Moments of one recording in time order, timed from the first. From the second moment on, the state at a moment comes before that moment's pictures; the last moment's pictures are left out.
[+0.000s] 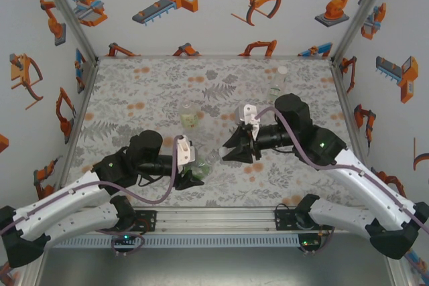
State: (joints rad) left arm -1.01 0.79 0.72 -0.37 0.51 0.24; right arm 0.81 0.98 1.11 -0.51 -0.82 -0.27
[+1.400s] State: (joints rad) left arm -1.01 0.91 0.81 -0.54 0.65 0.29; right arm 0.96 1.10 1.24 -0.71 -0.78 -0.43
